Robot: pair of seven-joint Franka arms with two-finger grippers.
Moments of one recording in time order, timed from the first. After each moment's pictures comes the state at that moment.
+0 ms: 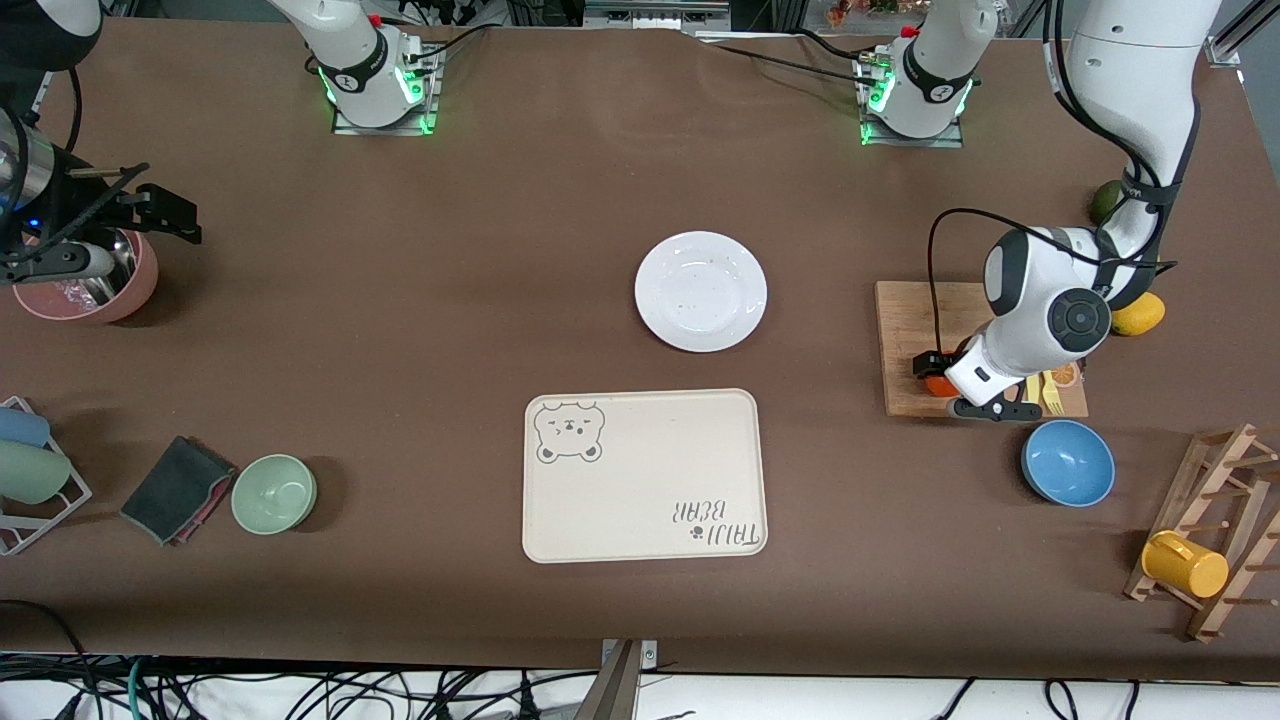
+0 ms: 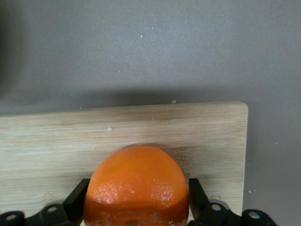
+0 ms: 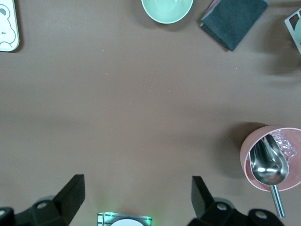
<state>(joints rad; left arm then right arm) -0.07 0.47 0.04 -2.07 -0.02 2.41 0.02 -0.01 0.03 0.02 -1.66 -0.04 1.54 -0.11</state>
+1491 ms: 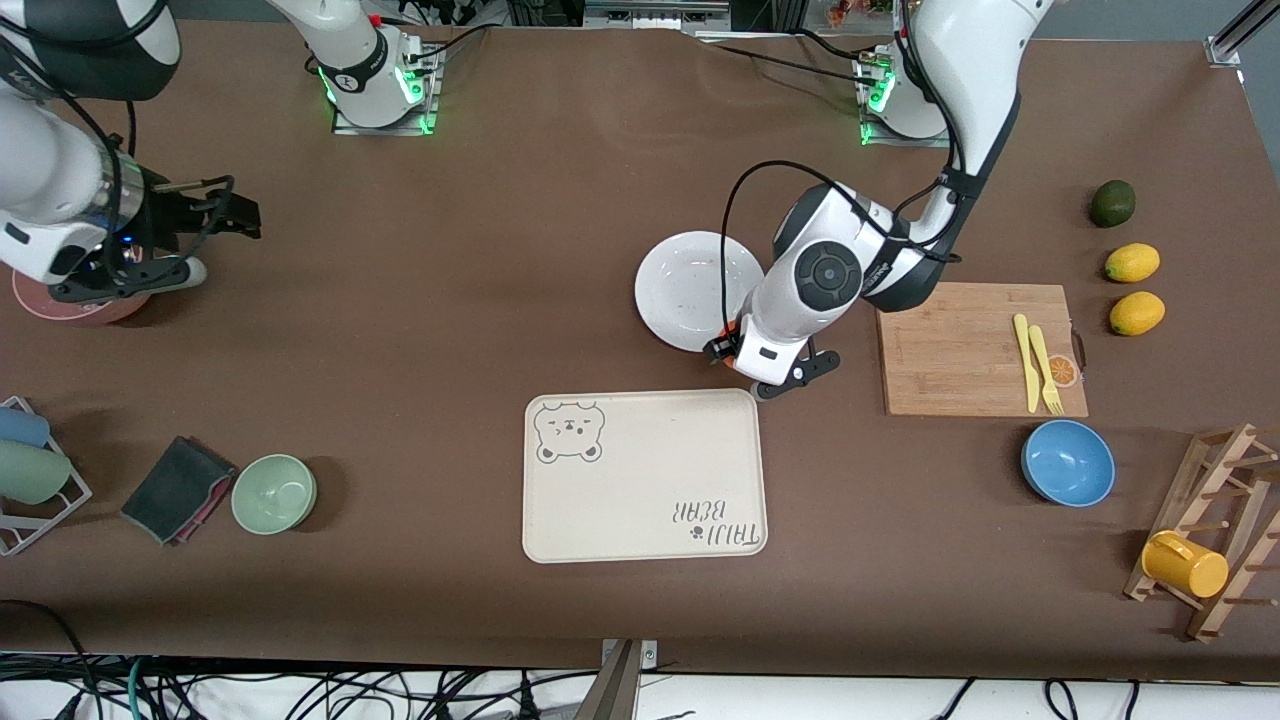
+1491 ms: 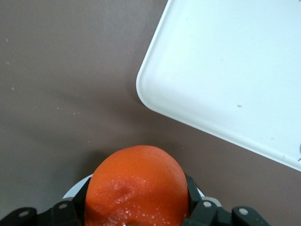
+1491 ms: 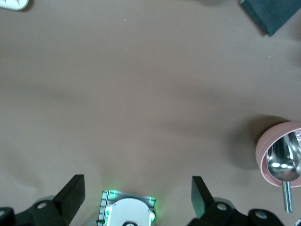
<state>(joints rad) -0.38 0.55 -0.19 -1.74 -0.13 2.22 -0.95 0.07 0.08 0.04 -1.66 -0.04 1.45 -0.11</state>
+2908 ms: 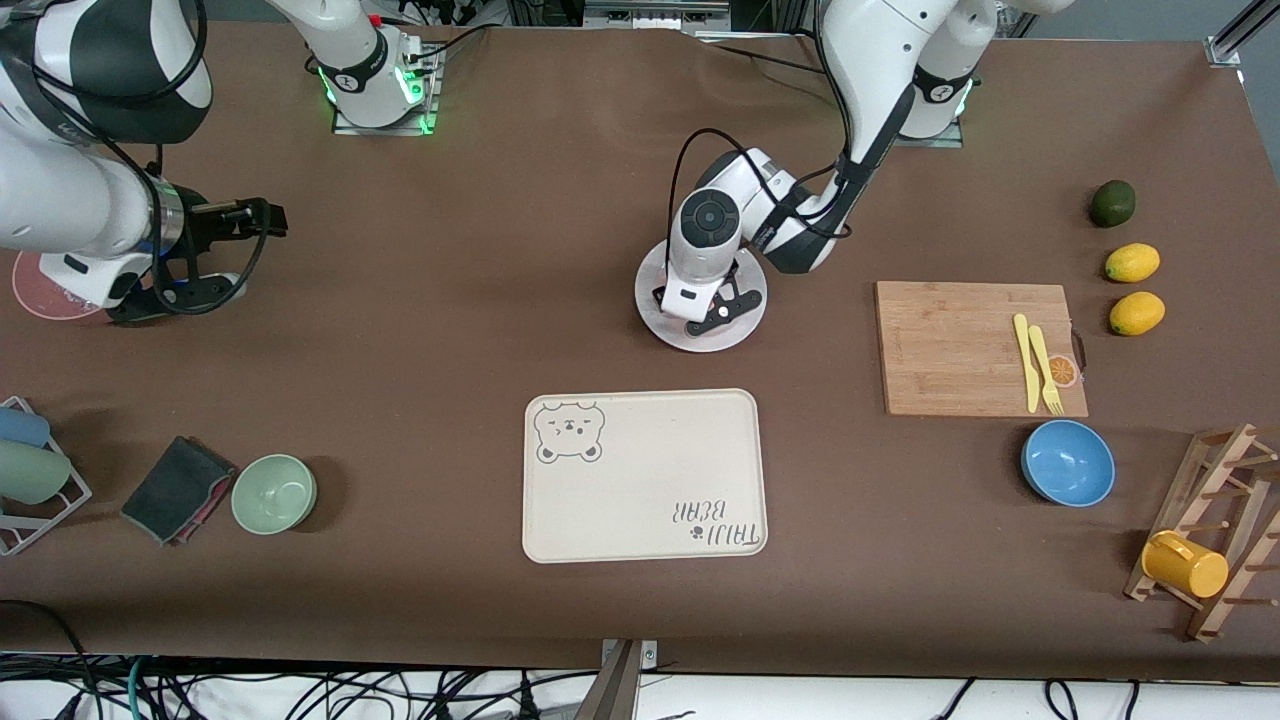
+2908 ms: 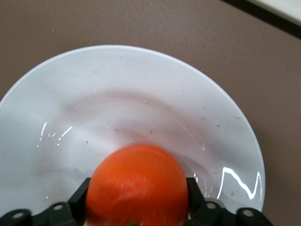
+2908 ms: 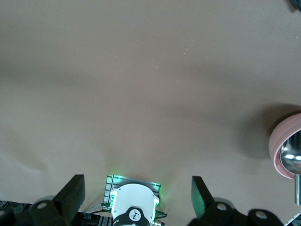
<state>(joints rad) -0.59 0.59 -0.19 -1.87 -0.04 2.34 -1.22 0.08 0.14 0.04 -1.65 -0.03 1.40 -0.11</state>
